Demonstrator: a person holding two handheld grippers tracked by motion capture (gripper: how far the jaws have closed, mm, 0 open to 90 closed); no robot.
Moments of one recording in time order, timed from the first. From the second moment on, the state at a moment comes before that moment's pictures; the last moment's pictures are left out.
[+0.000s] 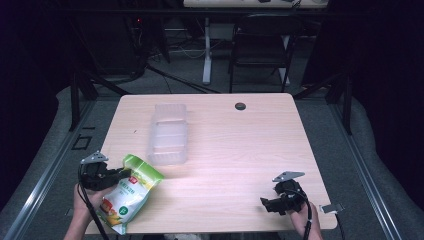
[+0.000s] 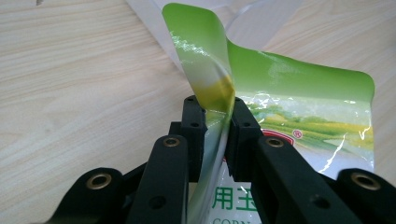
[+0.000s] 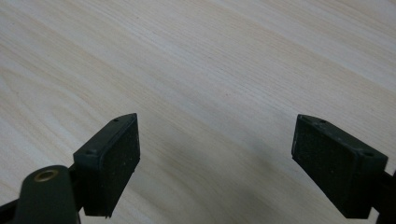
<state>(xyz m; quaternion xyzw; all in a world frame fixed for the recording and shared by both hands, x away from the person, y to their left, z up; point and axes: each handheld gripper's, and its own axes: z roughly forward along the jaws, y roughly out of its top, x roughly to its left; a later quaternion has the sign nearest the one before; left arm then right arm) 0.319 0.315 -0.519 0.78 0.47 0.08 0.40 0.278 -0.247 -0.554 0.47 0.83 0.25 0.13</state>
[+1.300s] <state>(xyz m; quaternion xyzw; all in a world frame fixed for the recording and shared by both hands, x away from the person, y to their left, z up) 0.292 0.348 -0.479 0.71 0.42 0.15 0.55 0.278 -0.248 -0.556 0.47 0.84 0.25 0.13</state>
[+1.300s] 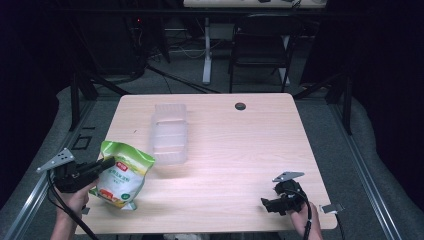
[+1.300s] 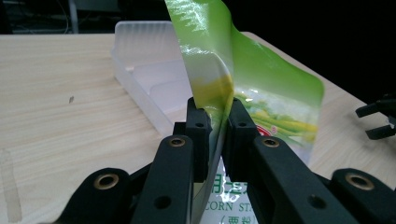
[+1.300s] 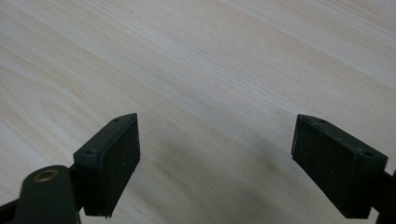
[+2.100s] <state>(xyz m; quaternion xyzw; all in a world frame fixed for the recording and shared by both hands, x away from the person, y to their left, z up) 0.287 0.348 -0.458 0.69 0.41 0.17 0.57 0.279 -0.248 -0.558 0.47 0.84 0.24 0.13</state>
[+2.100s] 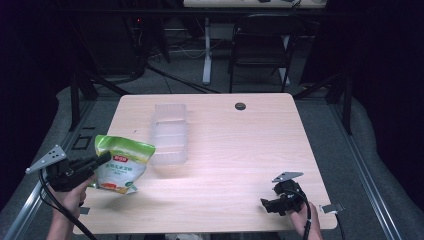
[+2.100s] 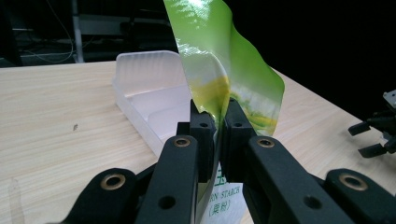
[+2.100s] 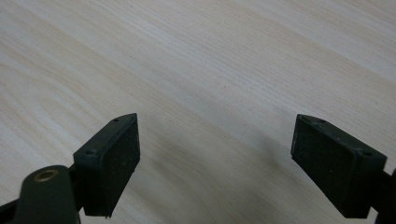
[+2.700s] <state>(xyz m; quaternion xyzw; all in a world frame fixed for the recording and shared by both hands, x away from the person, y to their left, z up) 0.283 0.343 -0.437 0.69 0.42 0.18 0.56 0.279 -0.247 -0.557 0.47 0.84 0.25 0.13</state>
